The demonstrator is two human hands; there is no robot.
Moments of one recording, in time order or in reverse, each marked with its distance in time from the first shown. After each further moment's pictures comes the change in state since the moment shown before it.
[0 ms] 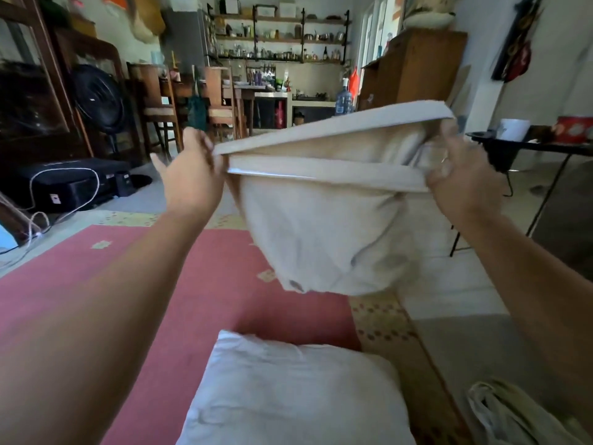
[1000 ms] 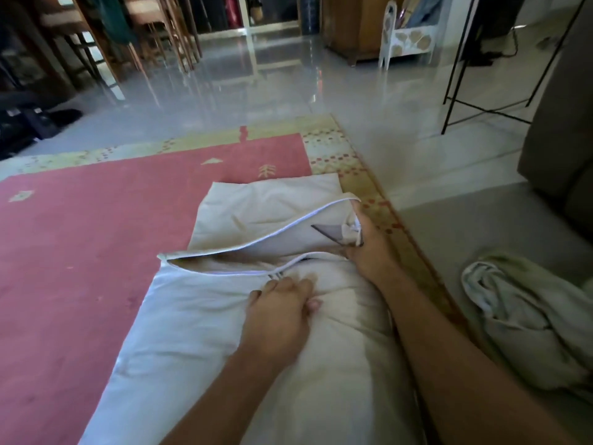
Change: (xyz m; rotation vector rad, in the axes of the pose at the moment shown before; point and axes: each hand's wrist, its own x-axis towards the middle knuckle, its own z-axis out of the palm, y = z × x) left_hand -0.346 -0.024 0.168 0.303 -0.910 0.302; right_hand -0.263 0.128 0.245 0.543 -0.617 0.482
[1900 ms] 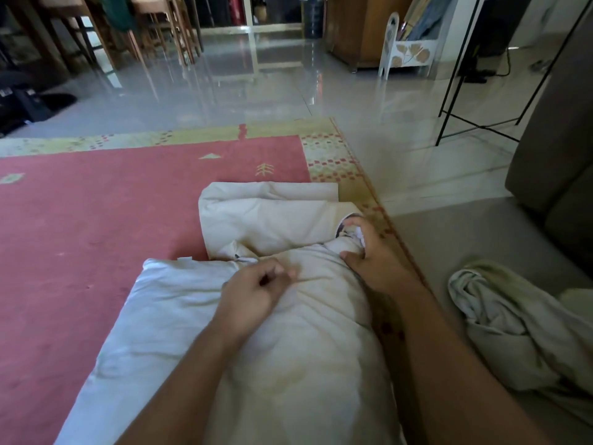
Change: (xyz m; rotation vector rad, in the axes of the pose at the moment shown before) left_hand 0.010 -0.033 -0.015 -0.787 0.078 -0.169; right_hand -0.040 -0.027 -0.036 0.065 -0.168 -0.172
